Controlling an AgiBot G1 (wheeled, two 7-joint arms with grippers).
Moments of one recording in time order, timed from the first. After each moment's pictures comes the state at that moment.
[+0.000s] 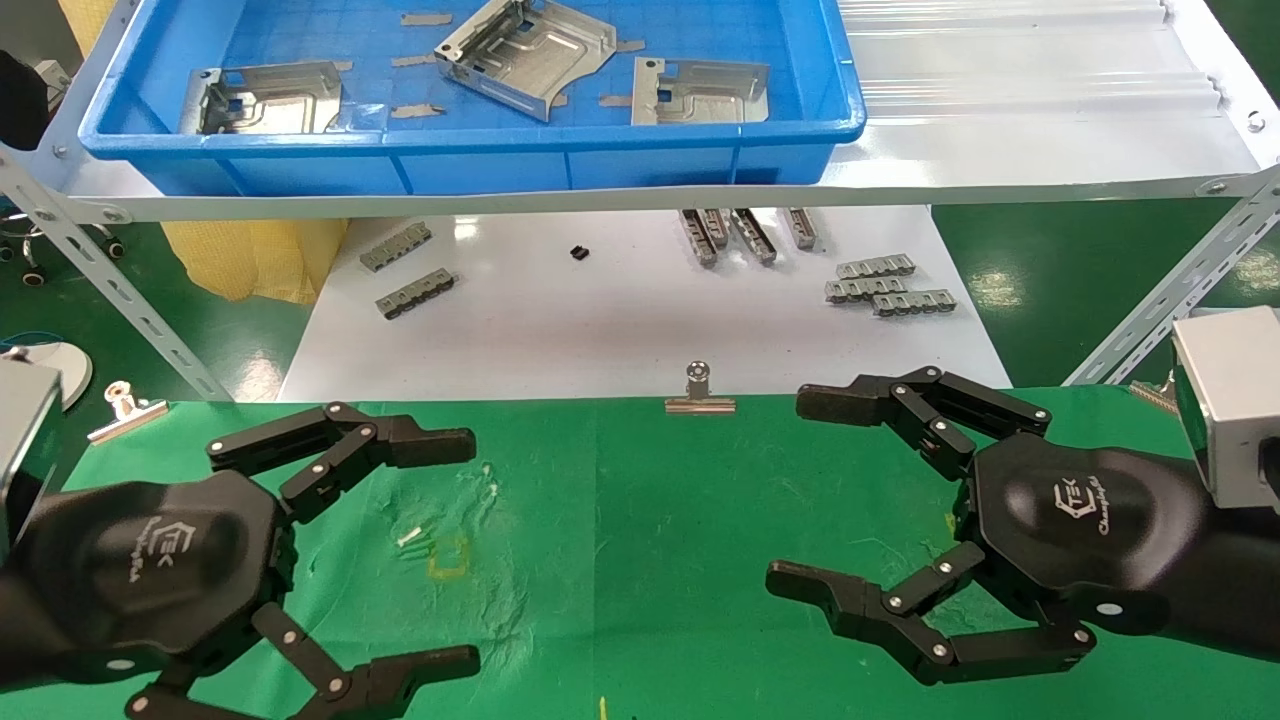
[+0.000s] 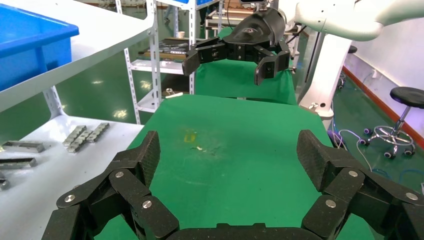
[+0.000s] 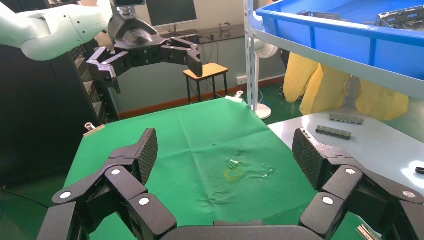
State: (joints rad) left arm -1.08 0.61 0.28 -1.28 0.73 1.49 -0.19; right arm 1.07 -0.55 -0.39 1.21 -0.62 -1.41 0.11
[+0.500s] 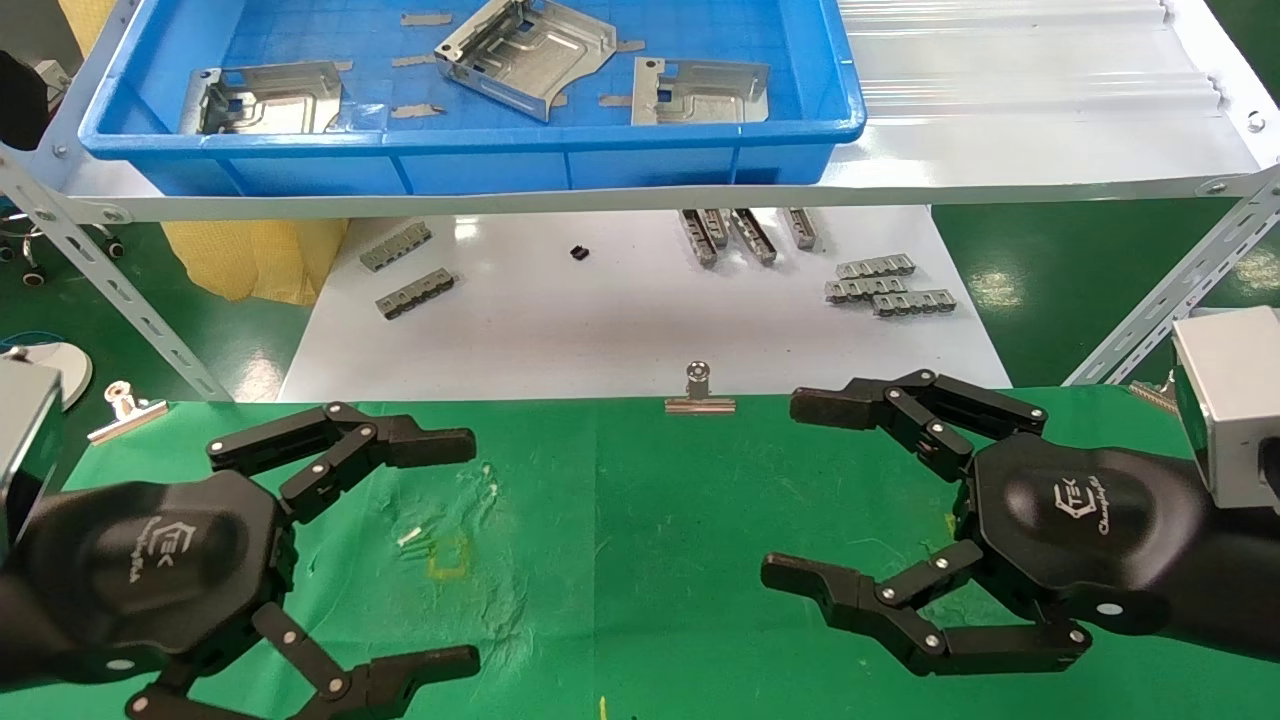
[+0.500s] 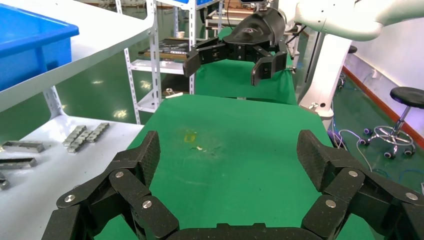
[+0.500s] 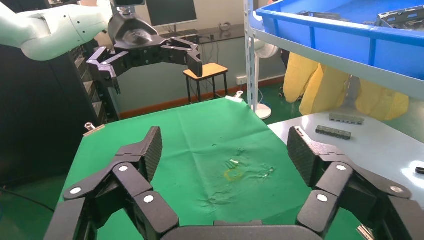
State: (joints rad) left arm -1.08 0.61 0.28 -1.28 0.73 1.49 -0.19; right arm 1.07 -0.55 -0.39 1.21 -0.62 -1.41 0.11
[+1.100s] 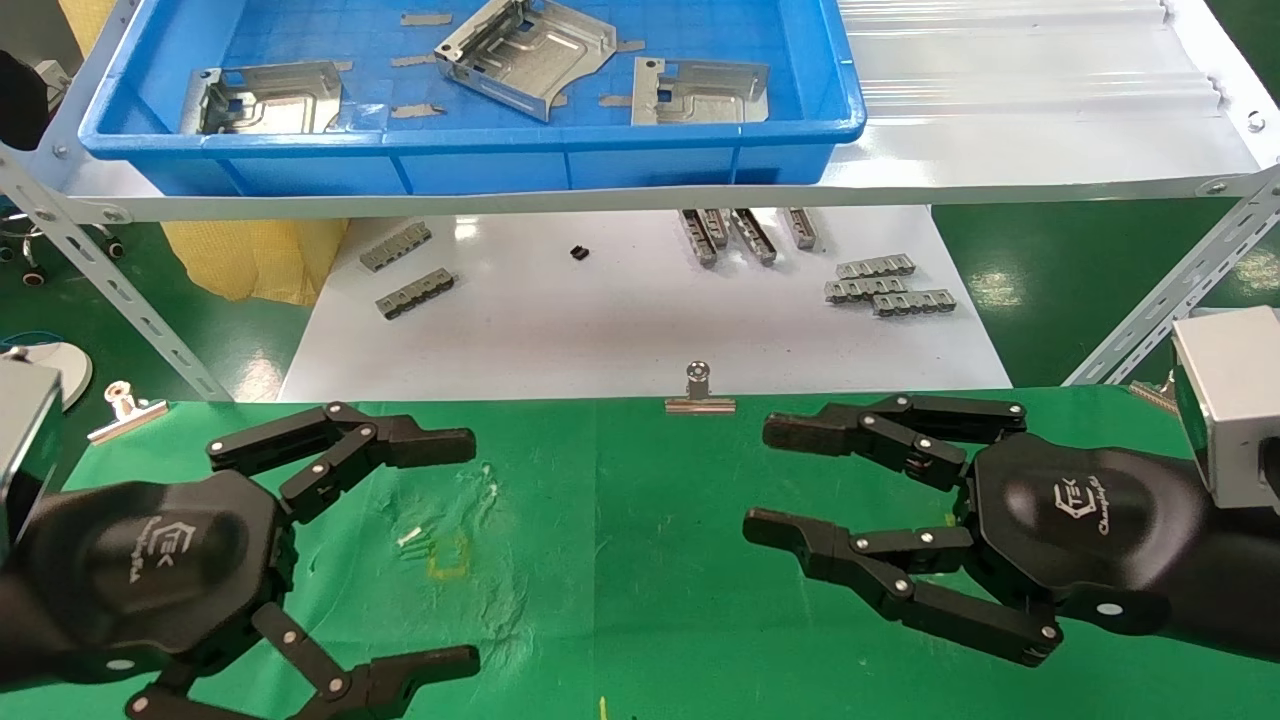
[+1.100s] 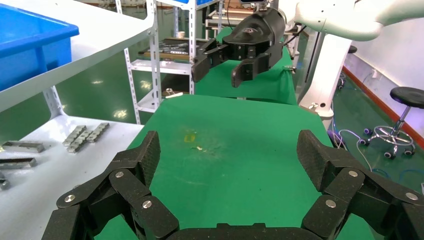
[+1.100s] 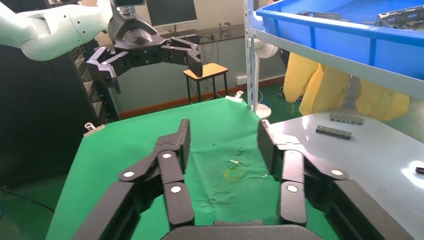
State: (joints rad) left arm -1.08 0.61 0.28 -1.28 0.73 1.49 -0.19; right arm 1.07 -0.55 -0.39 1.21 -0.62 -1.41 0.11
